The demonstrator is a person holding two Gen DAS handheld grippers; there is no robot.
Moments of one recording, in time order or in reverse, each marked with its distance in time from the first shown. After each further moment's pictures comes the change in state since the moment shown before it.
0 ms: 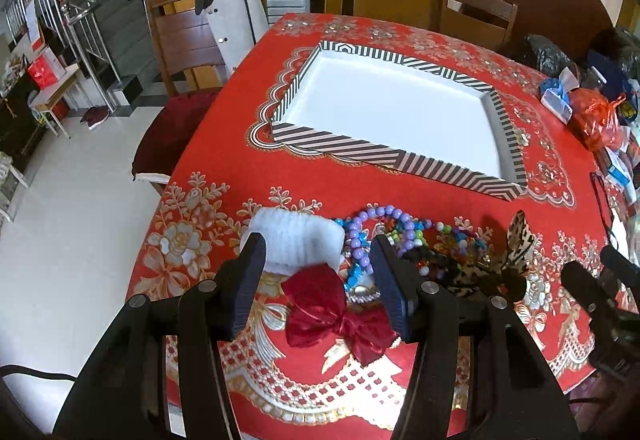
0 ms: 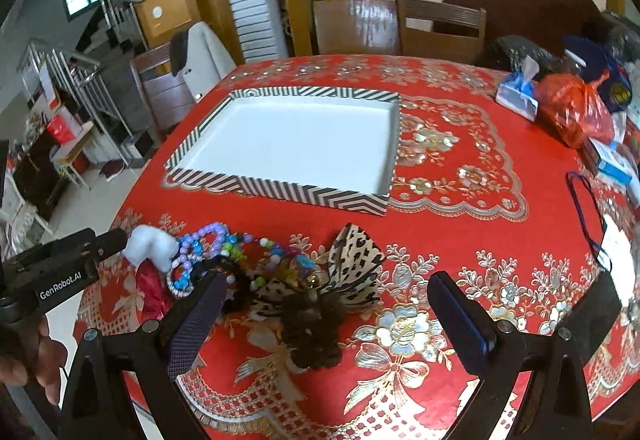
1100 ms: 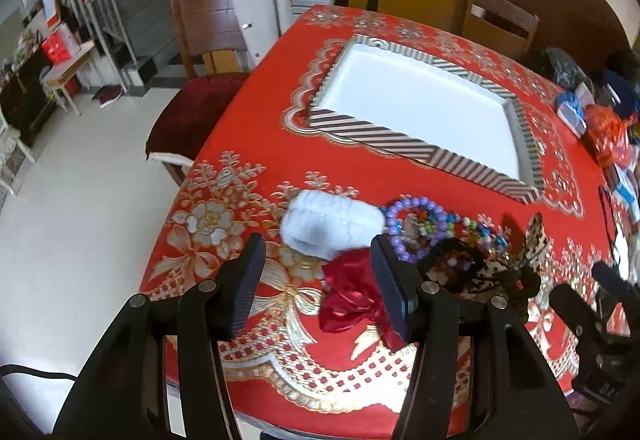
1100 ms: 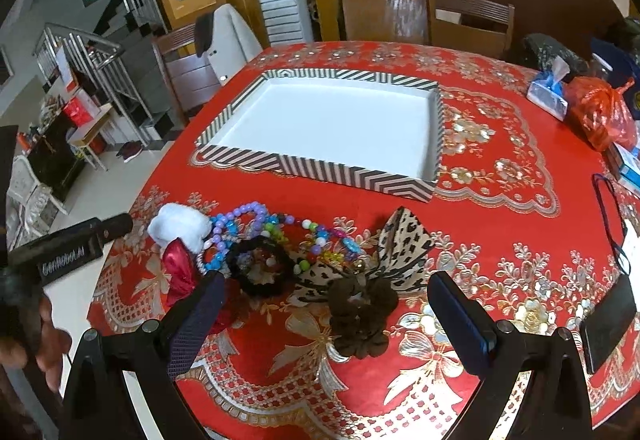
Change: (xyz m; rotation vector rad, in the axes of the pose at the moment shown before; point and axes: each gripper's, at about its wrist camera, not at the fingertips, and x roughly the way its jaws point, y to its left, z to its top) left arm -0.009 0.040 -0.017 -0.094 0.028 0.023; right arm 0.011 0.027 -0.006 -0.037 0.052 0.084
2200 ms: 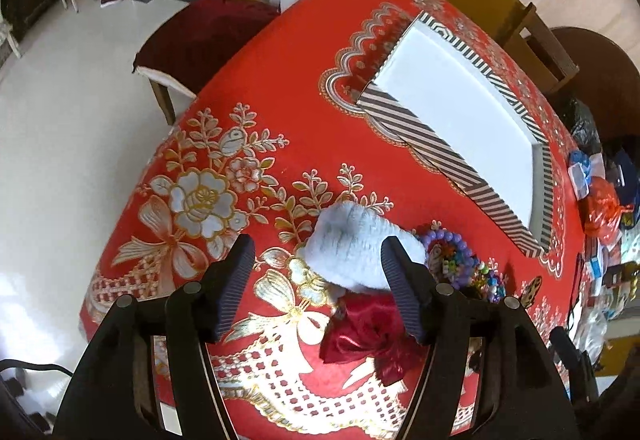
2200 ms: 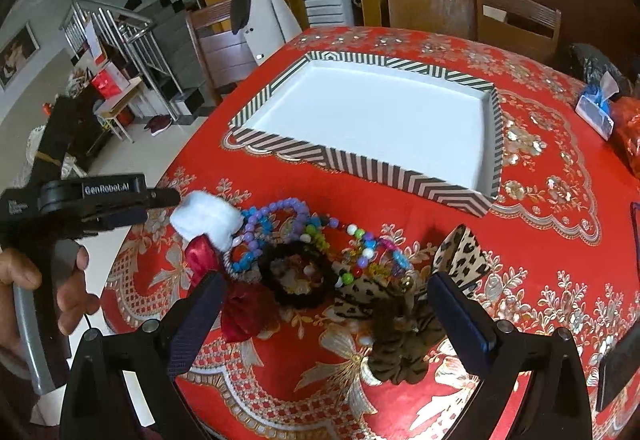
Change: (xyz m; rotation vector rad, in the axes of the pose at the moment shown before) left arm 0.066 0.053 0.032 -0.262 0.221 -0.125; right arm 0.029 0.019 0.021 -0.062 0.063 0.098
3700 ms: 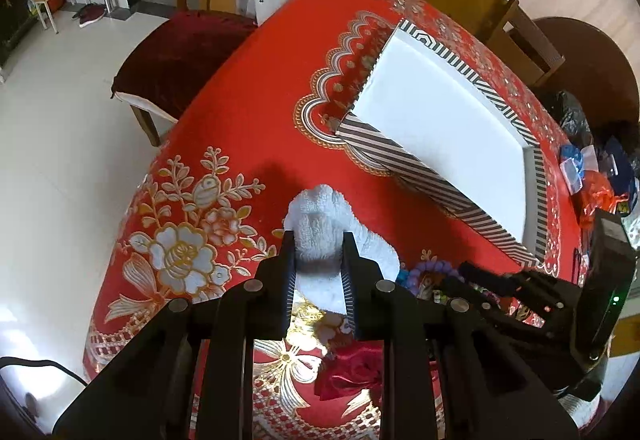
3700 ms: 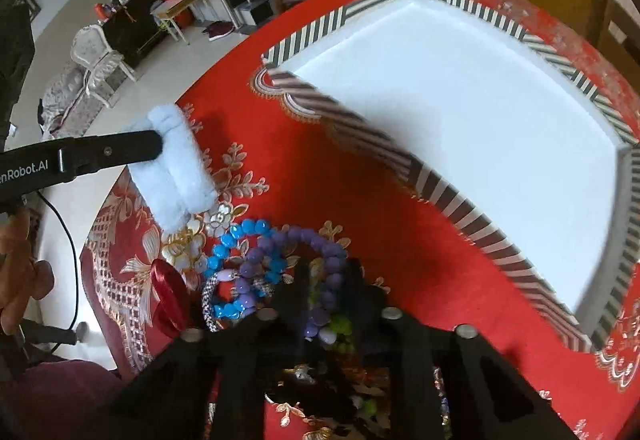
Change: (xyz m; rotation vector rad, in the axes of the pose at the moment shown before) left arm 0.008 -0.009 0.031 0.083 -0.022 -0.033; right arm 0.118 0.021 0.055 -0.298 0.275 0.172
